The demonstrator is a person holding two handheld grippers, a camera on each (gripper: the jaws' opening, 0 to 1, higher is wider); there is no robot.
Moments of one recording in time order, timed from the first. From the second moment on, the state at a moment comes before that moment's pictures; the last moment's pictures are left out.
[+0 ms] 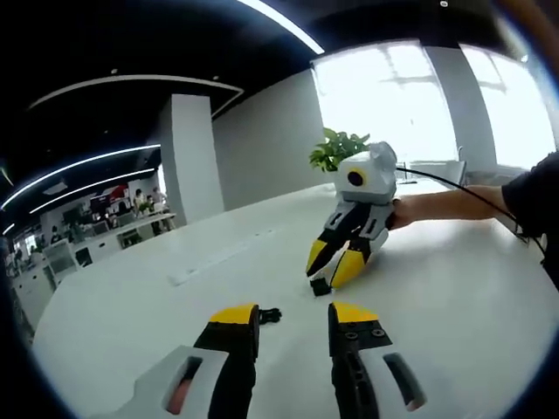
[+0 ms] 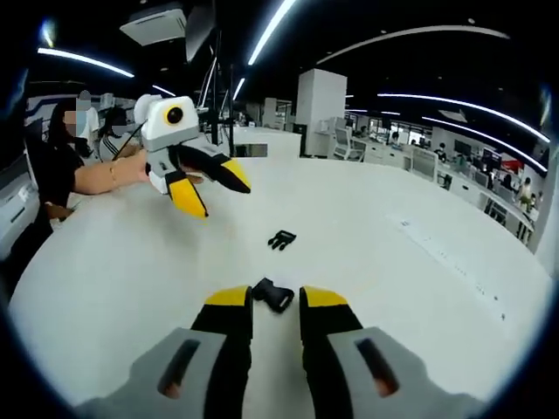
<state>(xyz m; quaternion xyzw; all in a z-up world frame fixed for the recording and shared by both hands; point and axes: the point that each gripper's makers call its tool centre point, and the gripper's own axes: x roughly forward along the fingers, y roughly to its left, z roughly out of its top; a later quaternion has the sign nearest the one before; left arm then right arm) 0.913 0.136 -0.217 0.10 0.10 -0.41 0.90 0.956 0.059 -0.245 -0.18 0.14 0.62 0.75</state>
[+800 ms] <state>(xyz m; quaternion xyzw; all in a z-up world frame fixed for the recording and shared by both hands) 0.908 0.130 -0.213 0.10 0.10 -0.40 0.90 0.926 0.058 -0.249 -0.17 0.15 0.63 0.74</state>
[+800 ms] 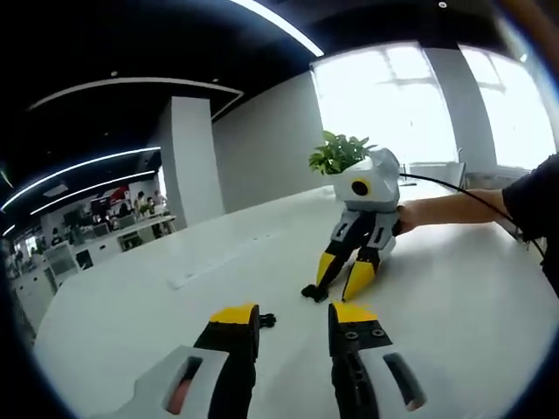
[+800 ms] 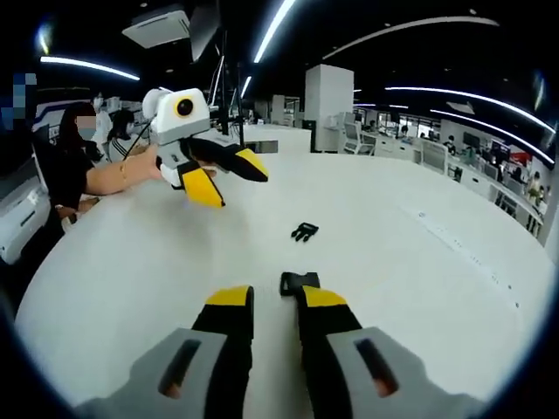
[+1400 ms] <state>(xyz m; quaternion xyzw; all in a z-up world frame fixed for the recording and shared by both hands) 0.918 0.087 -0.237 0.10 0.16 -0.42 0.89 0.926 0.034 -0.243 -0.16 0.14 0.62 0.75</state>
